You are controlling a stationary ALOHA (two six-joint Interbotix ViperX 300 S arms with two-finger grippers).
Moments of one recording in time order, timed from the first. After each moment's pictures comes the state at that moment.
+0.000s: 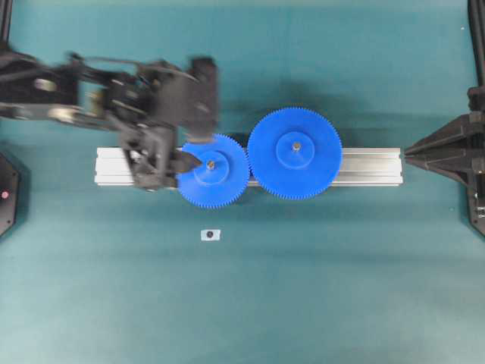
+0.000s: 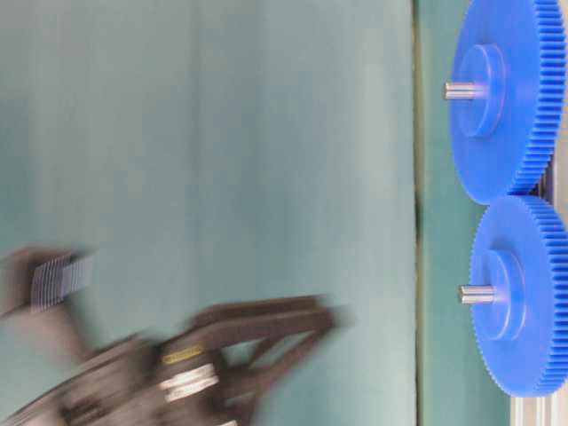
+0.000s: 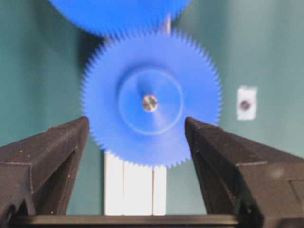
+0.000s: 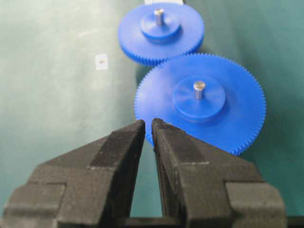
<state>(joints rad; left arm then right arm) 0.11 -0.23 0.43 0.02 0.65 0.10 -0.05 -1.08 1.18 0.03 0.31 0.10</state>
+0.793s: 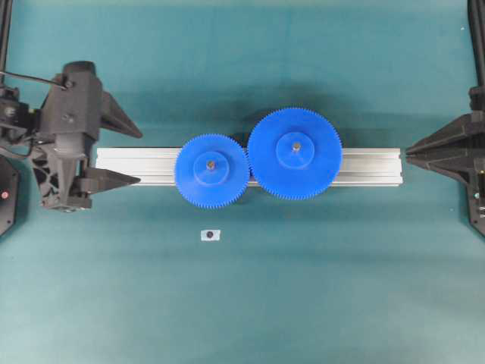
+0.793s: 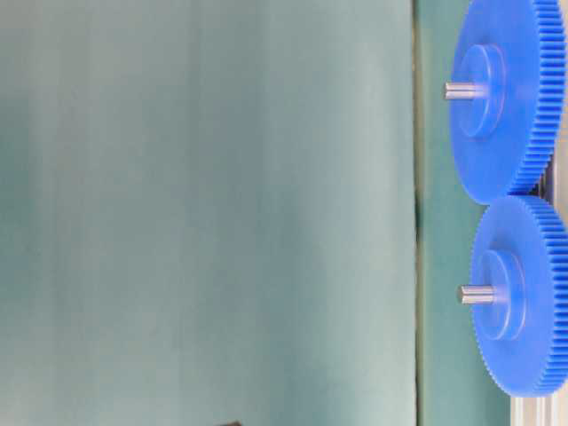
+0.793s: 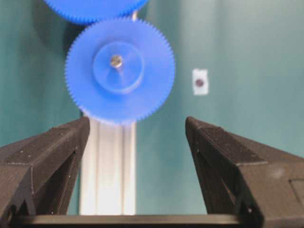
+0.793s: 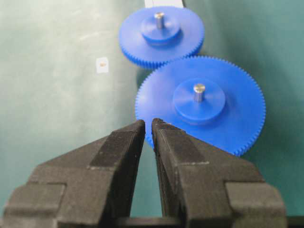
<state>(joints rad) 0.03 -0.58 0.70 0.02 0.56 0.03 -0.05 -1.10 1.18 0.03 0.31 0.10</state>
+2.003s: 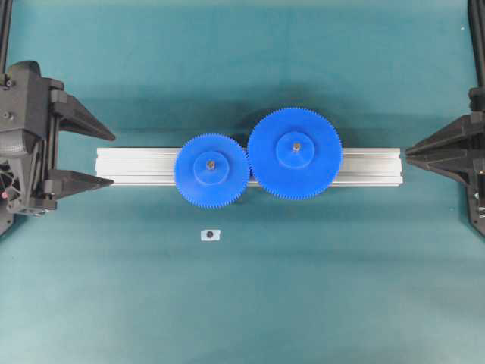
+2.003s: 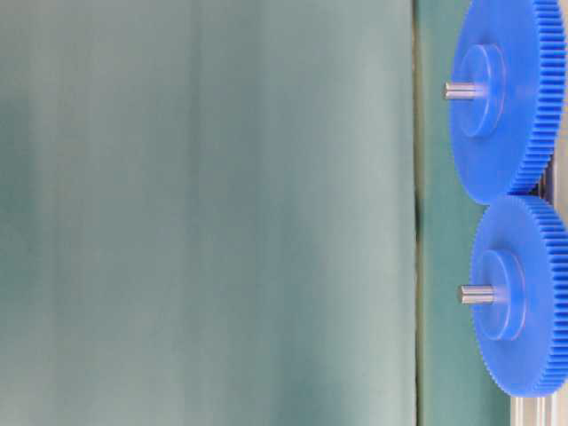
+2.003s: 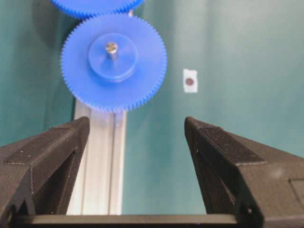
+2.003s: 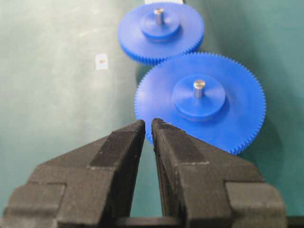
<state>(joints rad) 0.02 -0.75 0.85 0.02 0.48 -0.01 -0.05 -1.10 1.19 0.03 0.31 0.10</state>
